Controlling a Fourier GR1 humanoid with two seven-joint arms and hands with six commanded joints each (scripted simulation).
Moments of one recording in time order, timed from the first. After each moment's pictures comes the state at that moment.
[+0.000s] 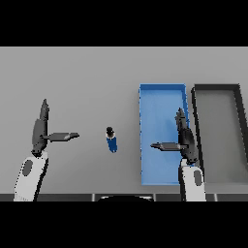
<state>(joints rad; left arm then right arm) -0.11 0.43 -0.16 -1.48 0.24 0.26 0.01 0.00 0.00 0.00 -1.57 0.00 0.00 0.00</state>
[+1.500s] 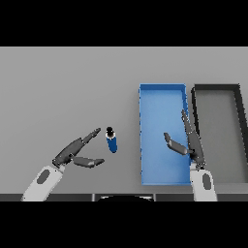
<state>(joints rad) -0.07 0.50 -0.50 -1.59 0.13 -0.19 -0.03 0.05 -0.16 0.05 -1.65 0.15 0.05 -0.10</state>
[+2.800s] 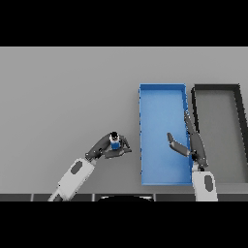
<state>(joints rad) -0.23 0.13 -0.53 -1.27 0.09 -0.13 -0.16 0.07 -0.17 0.04 -1.65 0.14 0.06 -0.11</state>
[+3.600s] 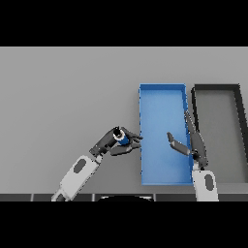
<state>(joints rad) -0.28 0.08 -0.52 -1.50 0.05 -0.15 -0.14 0.06 -0.19 0.04 -1.64 0.15 0.06 -0.11</state>
